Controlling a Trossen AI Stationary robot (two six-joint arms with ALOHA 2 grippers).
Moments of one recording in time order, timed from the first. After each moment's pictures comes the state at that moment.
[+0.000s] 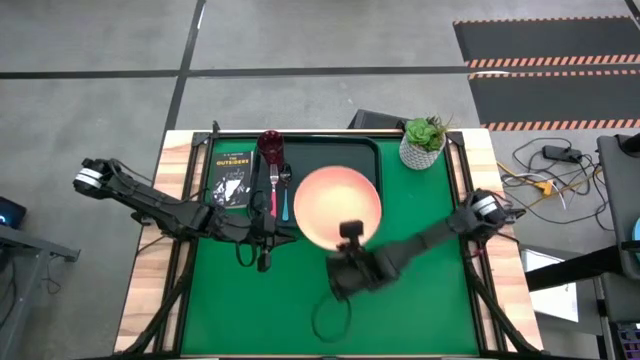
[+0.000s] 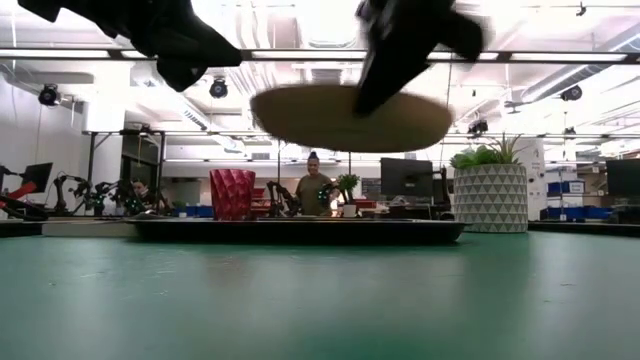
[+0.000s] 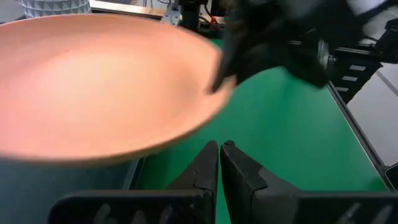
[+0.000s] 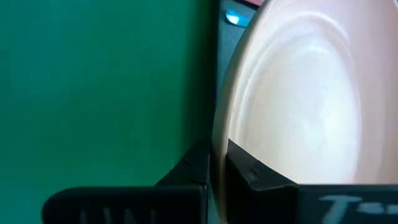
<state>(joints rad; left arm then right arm) -0.31 1.12 0.63 0.09 -0.29 -0.27 0.41 1.98 1.65 -0.98 0.62 0.17</state>
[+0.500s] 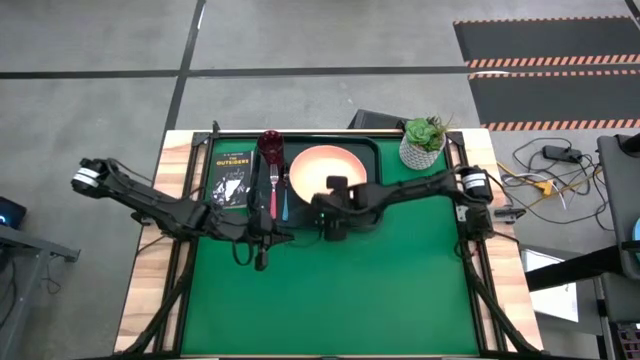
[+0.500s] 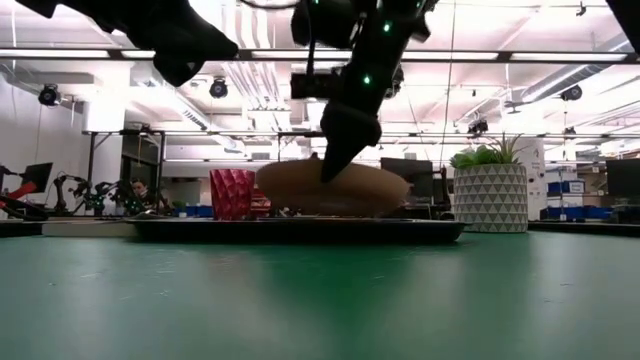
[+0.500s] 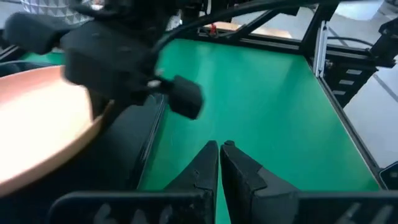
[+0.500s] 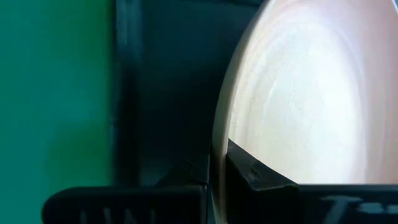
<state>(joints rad) -0.31 1.08 0.63 0.06 -0.29 -0.27 0.00 1.98 1.51 -0.65 0.31 -0.10</state>
